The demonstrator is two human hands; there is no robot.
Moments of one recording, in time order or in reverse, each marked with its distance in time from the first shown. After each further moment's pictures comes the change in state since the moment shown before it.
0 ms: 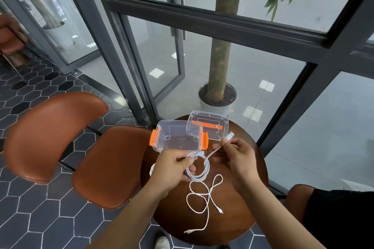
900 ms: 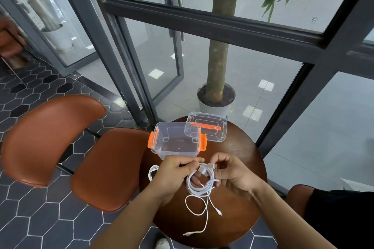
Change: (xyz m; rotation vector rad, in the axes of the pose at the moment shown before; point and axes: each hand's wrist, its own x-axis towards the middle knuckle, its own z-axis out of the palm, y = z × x) left_hand -0.002 -0.001 0.012 -0.250 -0.168 -0.039; right_hand 0.019 0.021 -0.033 -0.023 -0.731 0.205
